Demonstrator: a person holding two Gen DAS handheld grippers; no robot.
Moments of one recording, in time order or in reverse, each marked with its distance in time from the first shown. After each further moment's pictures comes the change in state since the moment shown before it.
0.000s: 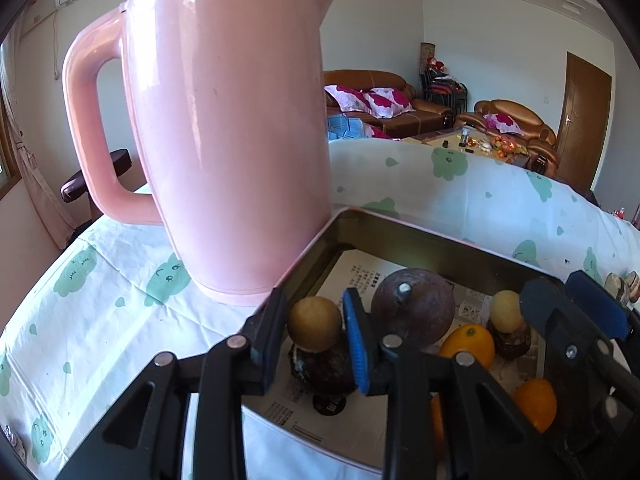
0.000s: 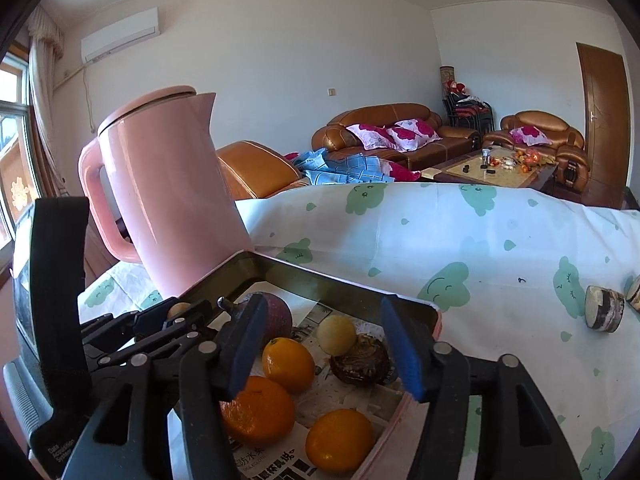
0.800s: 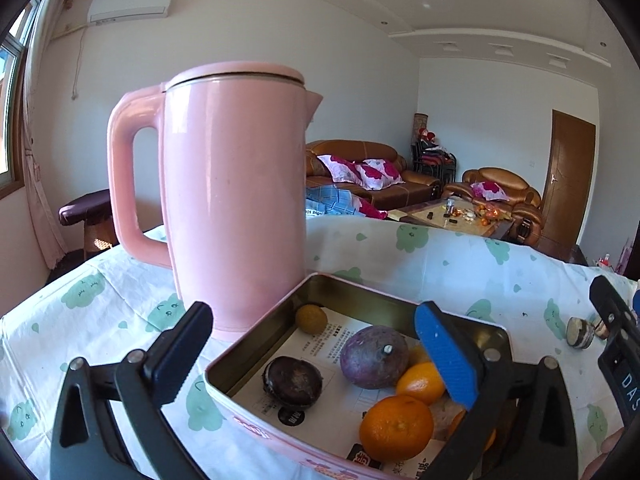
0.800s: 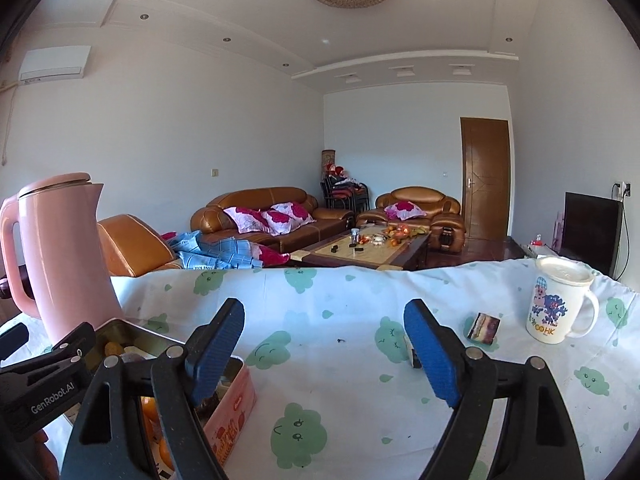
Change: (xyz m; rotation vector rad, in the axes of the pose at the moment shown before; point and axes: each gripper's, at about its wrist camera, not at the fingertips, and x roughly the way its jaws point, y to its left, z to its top) left arm -0.054 -0.009 -0.012 -0.060 -0.286 -0.039; right arm -0.071 -0.035 -0.002 -0.002 -0.308 -0.504
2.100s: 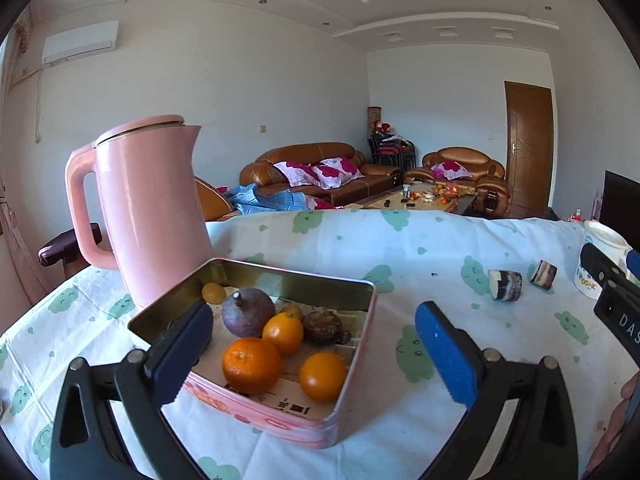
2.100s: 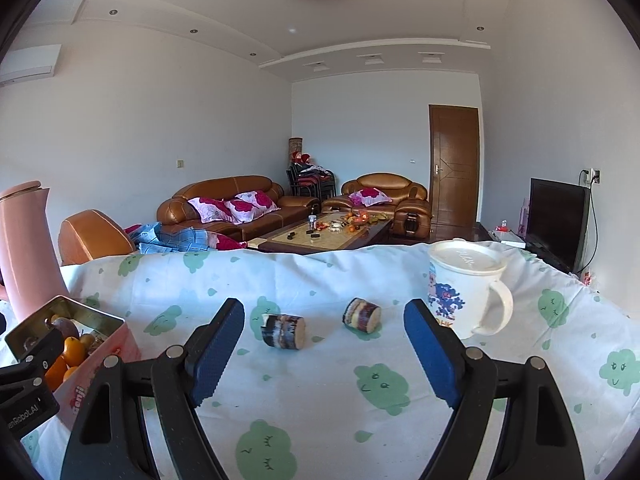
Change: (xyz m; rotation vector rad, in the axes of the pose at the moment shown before) left arm -0.068 -0.102 -0.025 0.155 -0.017 -0.100; right arm -0.033 -0.133 -0.005 0.021 0.035 -0.109
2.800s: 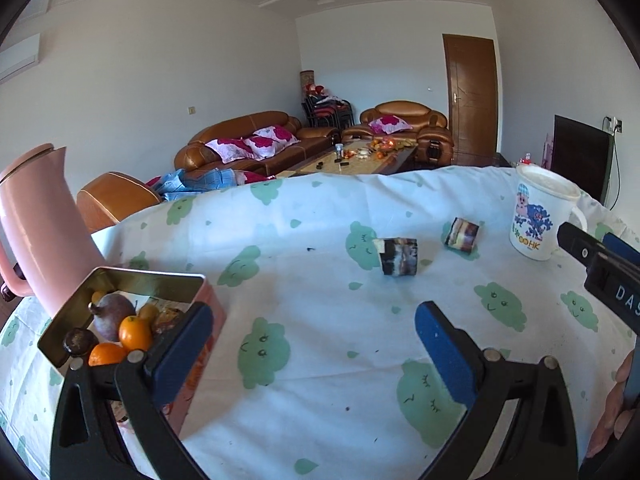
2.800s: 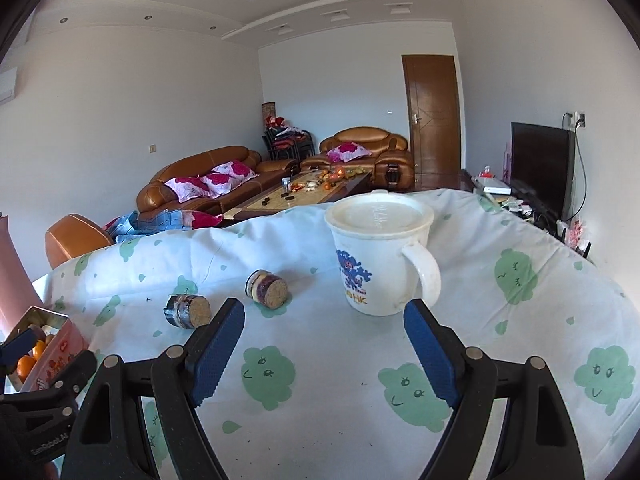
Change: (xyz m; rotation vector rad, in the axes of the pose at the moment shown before) left arm 0.024 -0.120 0.010 0.156 0.148 -0.187; right arm 0.036 -0.106 -0.001 0.124 0.177 -0.009
